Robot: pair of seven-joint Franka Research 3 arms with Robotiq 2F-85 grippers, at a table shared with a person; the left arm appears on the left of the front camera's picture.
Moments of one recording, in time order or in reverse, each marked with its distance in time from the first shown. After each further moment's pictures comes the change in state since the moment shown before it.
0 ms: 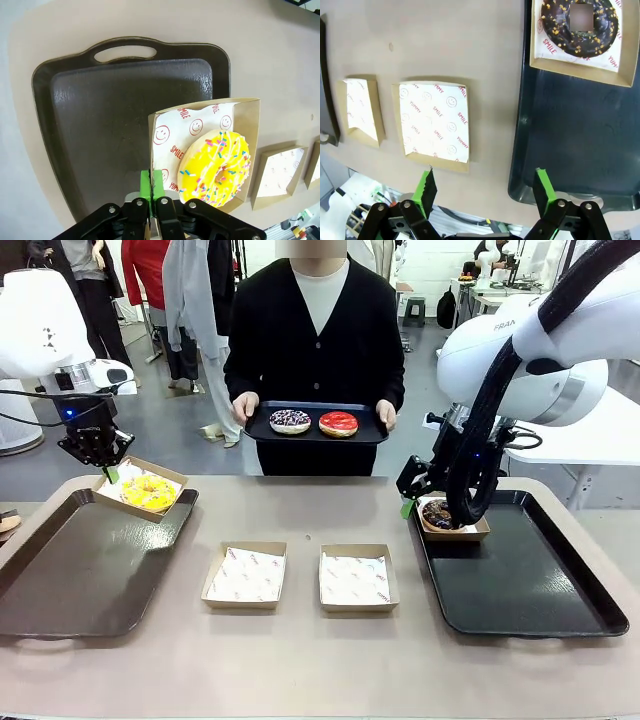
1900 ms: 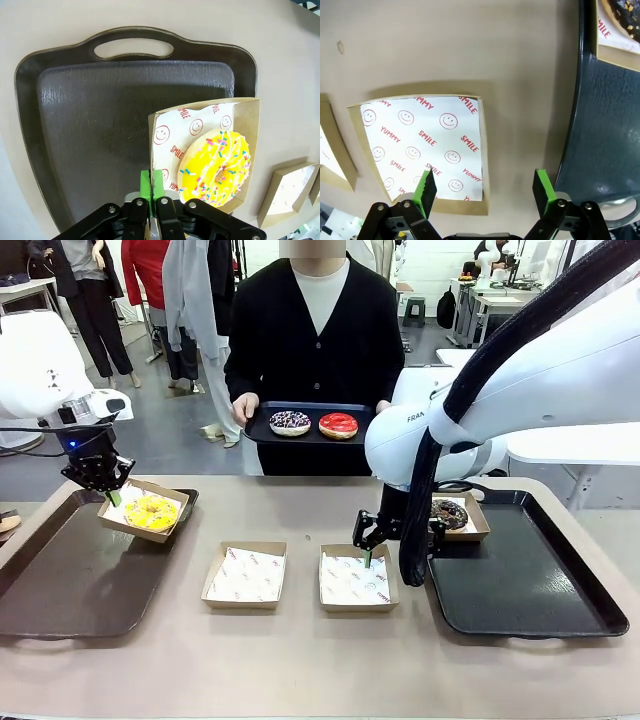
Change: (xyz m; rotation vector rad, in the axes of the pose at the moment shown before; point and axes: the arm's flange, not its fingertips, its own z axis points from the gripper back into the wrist) left arm -0.005 0.016 -0.054 -0.030 -0.018 0.059; right arm 0.002 0.059 -0.107 -0.191 0.067 -0.089
